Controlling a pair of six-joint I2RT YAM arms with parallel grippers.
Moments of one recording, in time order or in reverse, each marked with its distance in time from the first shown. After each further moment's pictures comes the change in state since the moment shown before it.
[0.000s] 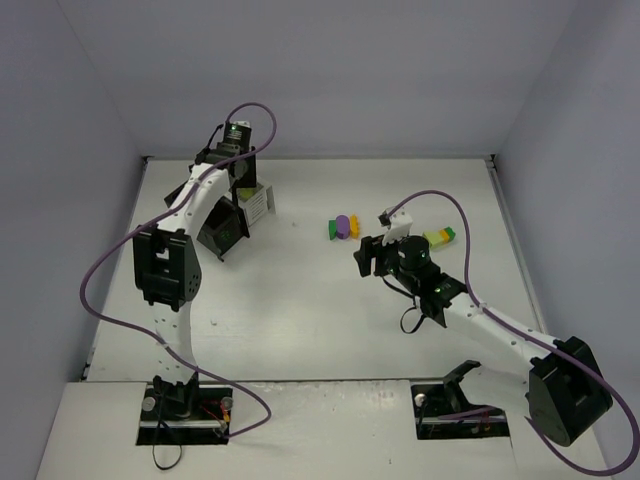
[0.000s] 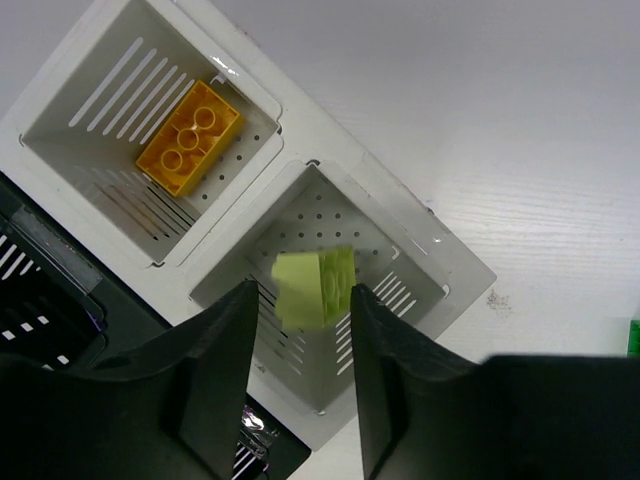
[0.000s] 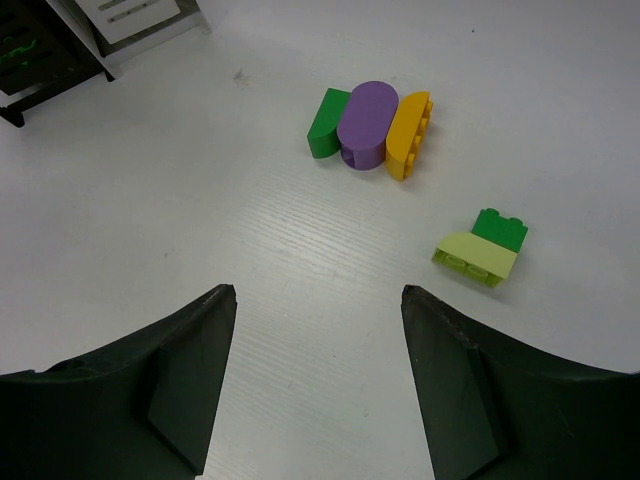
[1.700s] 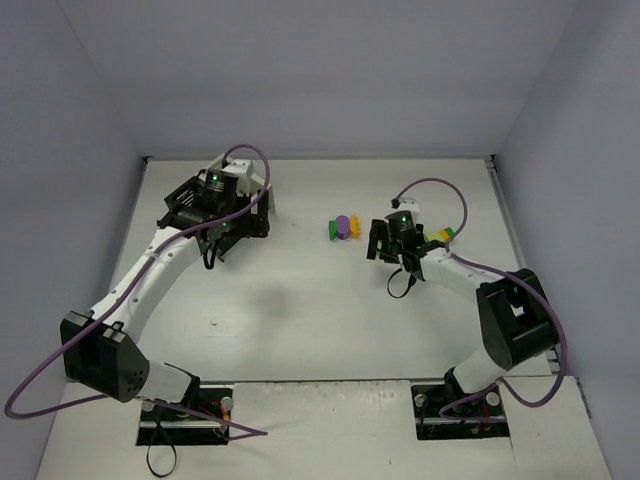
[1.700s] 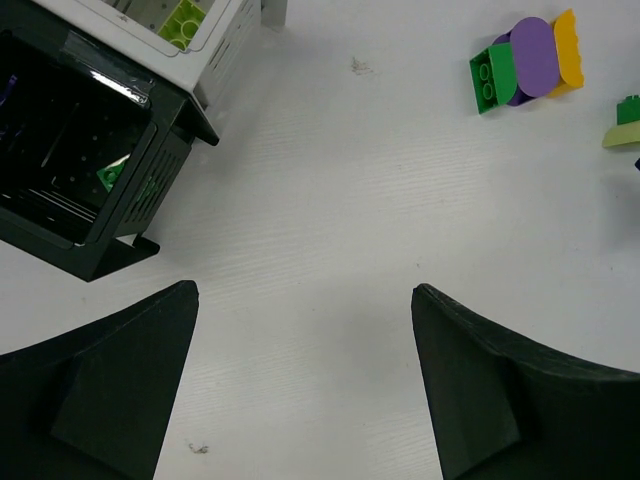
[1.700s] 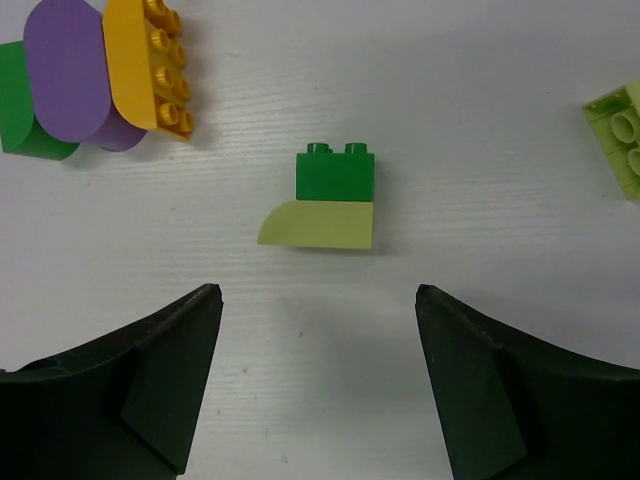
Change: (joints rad) left arm -0.124 -0.659 -0.635 0.045 0.184 -0.020; right arm -0.158 0.405 0.241 -0.252 0.154 0.233
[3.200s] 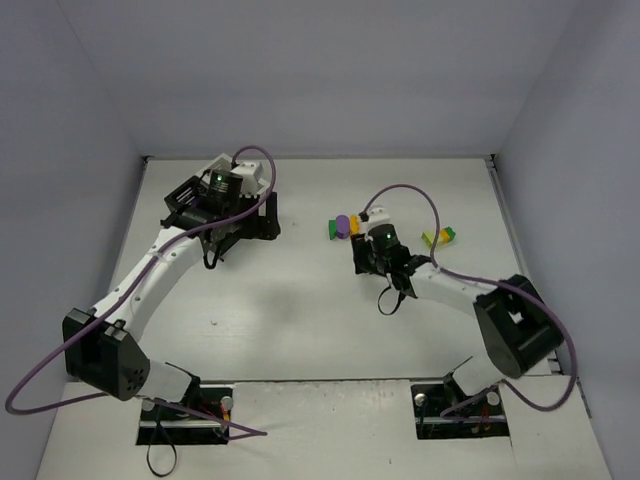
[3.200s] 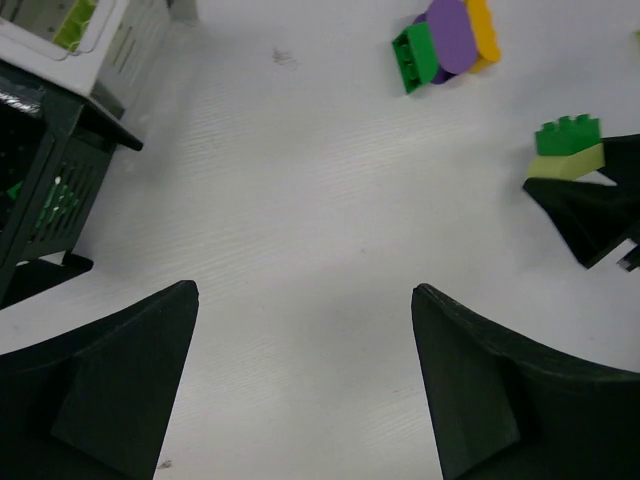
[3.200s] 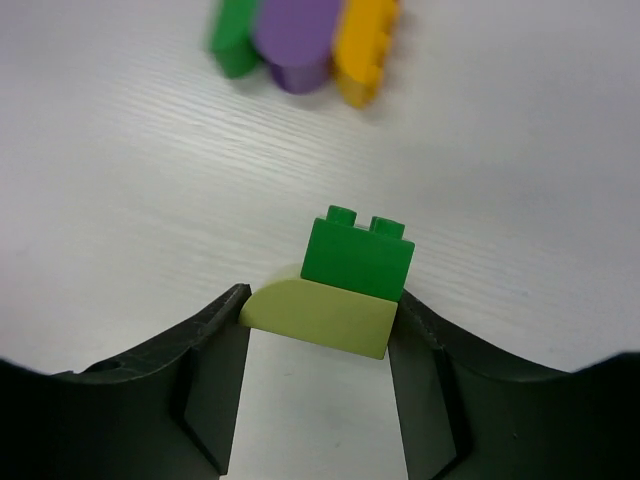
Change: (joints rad) left arm -0.026 0.015 -0.005 0.019 0.080 -0.014; right arm 0.127 0.024 -0.068 0.160 -0.035 -0.182
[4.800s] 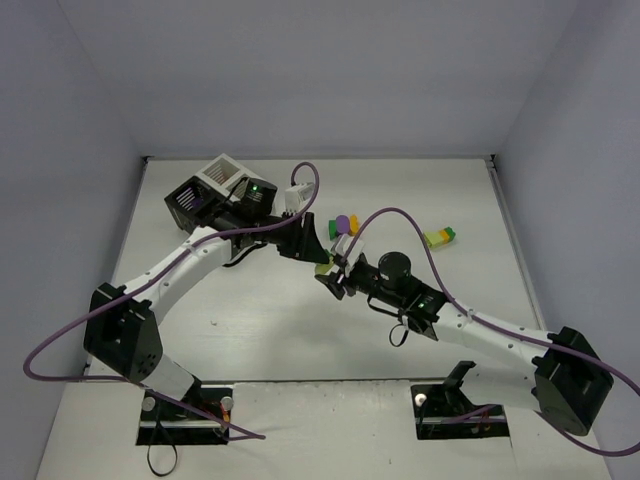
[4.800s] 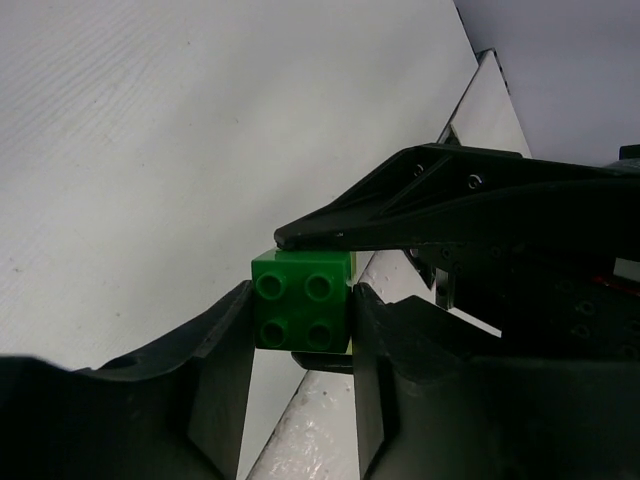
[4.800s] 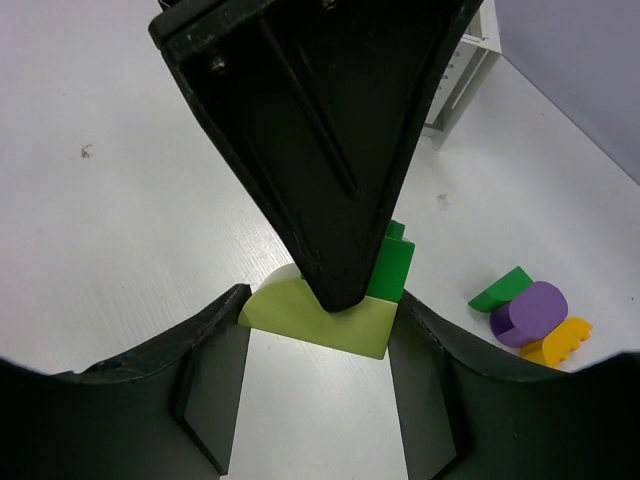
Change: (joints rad) left arm -0.127 0.113 -0.032 0.165 0.691 -0.098; right arm 0.284 -0.414 -0.182 0.309 -0.368 -0.441
